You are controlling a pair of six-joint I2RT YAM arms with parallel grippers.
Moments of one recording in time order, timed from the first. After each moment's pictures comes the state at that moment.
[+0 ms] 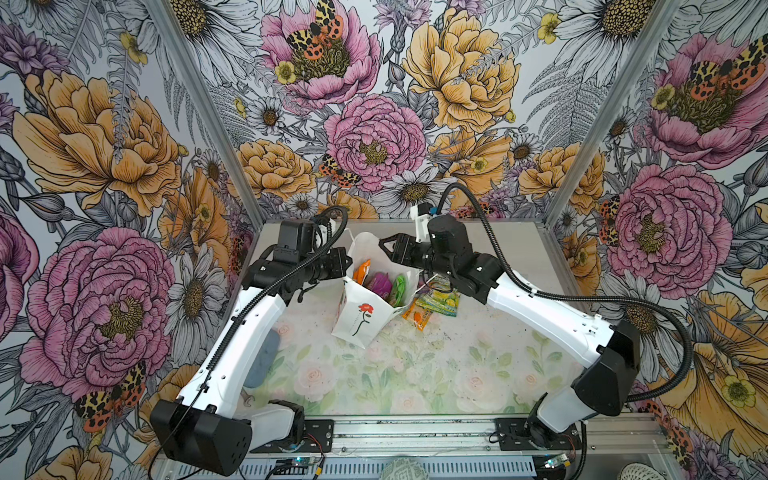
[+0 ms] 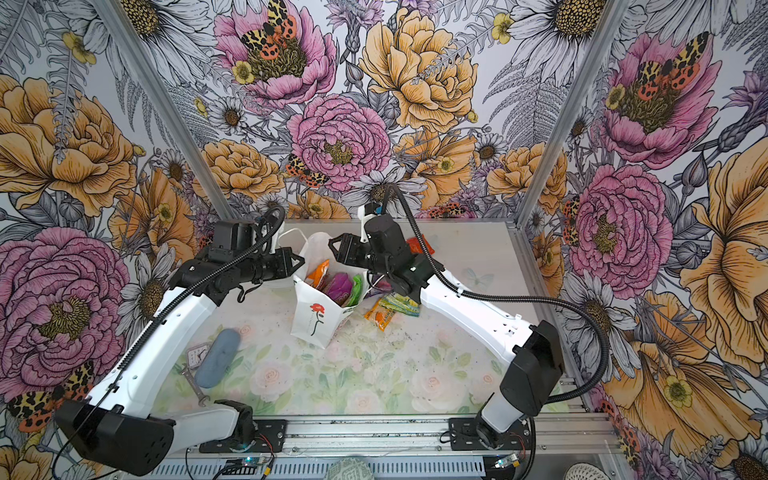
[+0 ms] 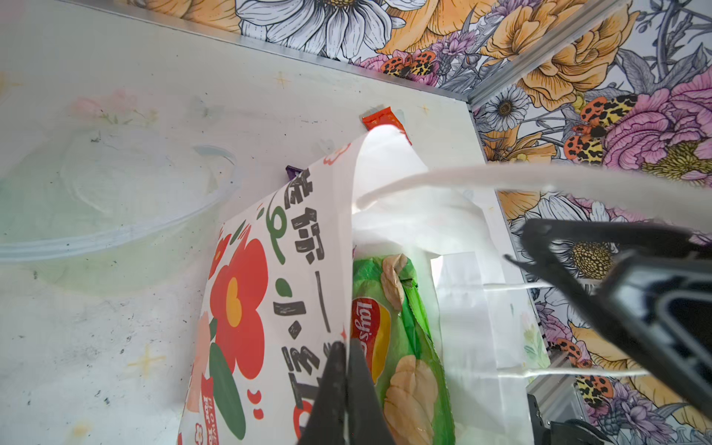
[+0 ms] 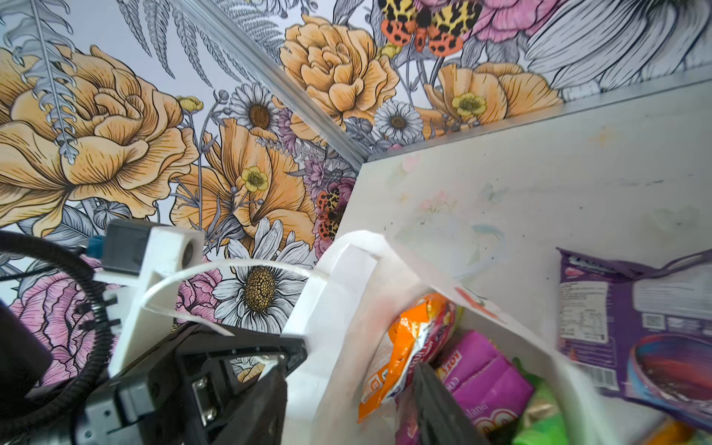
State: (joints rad) left arm -0.24 1.24 1.33 -0.78 0.34 -0.38; right arm 0.74 1.55 1.49 -0.28 -0.13 0.77
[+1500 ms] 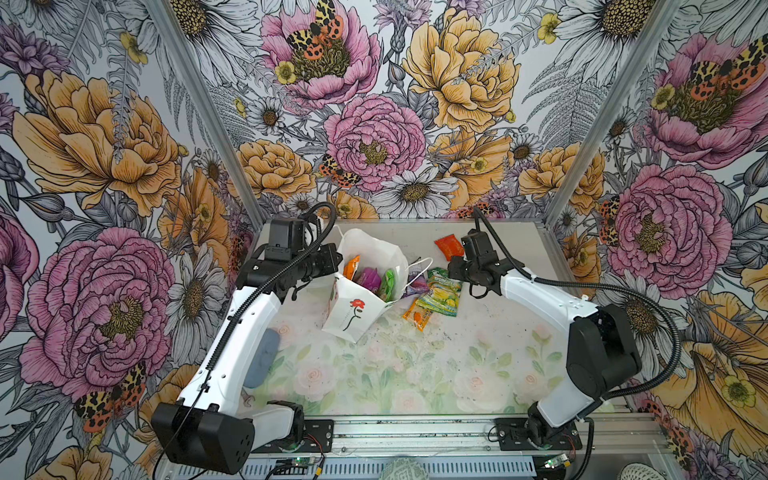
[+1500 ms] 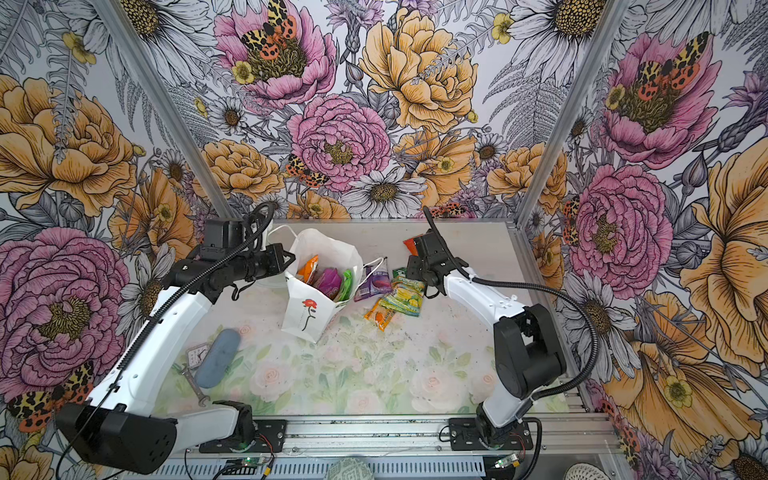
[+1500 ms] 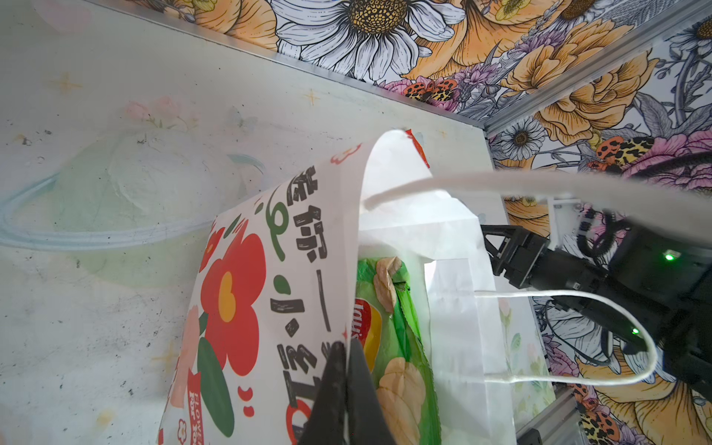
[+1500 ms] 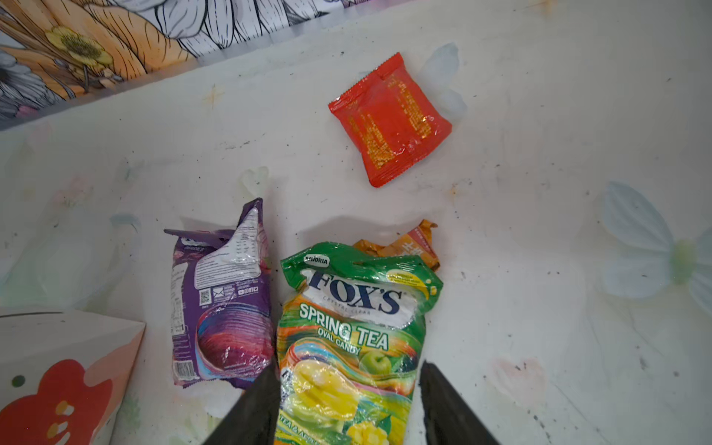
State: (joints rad) left arm -0.18 1.24 1.33 -0.77 0.33 -0.40; right arm 0.39 1.68 1.24 -0.44 0.09 0.47
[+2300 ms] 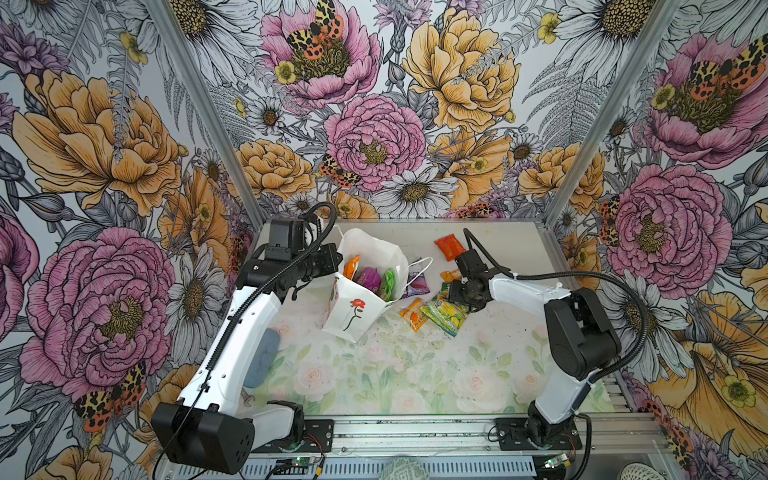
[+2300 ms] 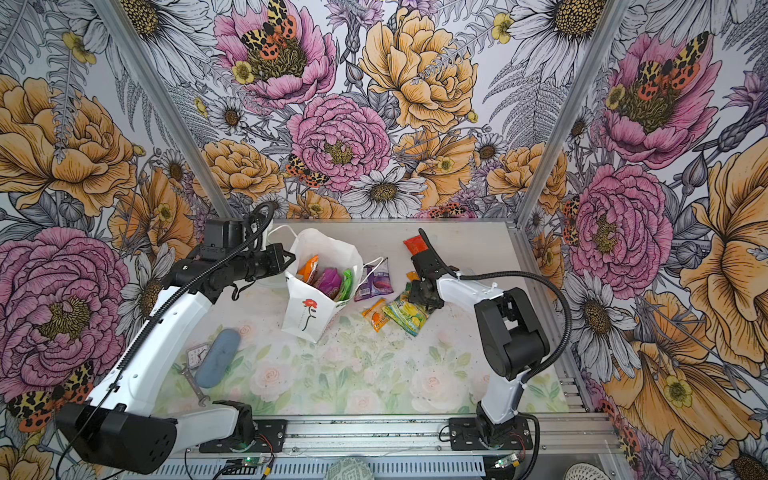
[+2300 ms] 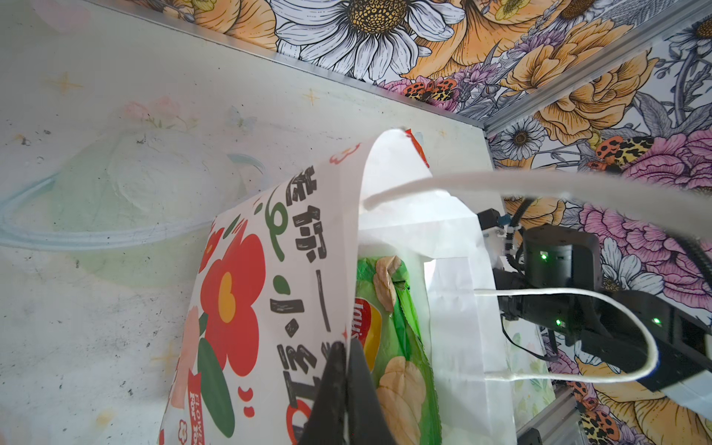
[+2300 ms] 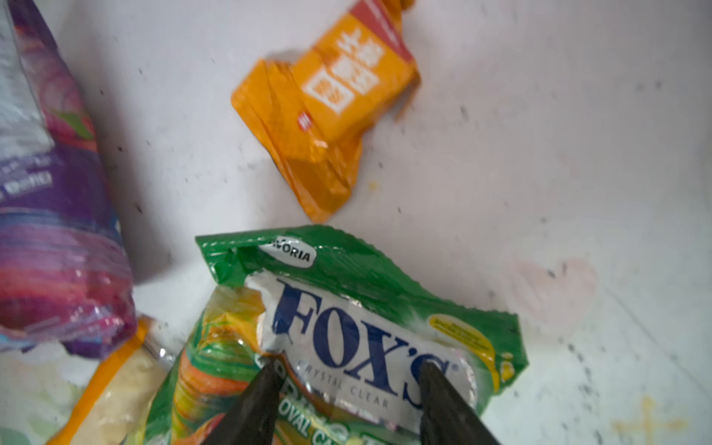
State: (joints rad) left arm -0.18 1.24 1.33 -0.77 0.33 -0.40; right arm 0.39 1.73 1.08 -0.54 0.00 0.57
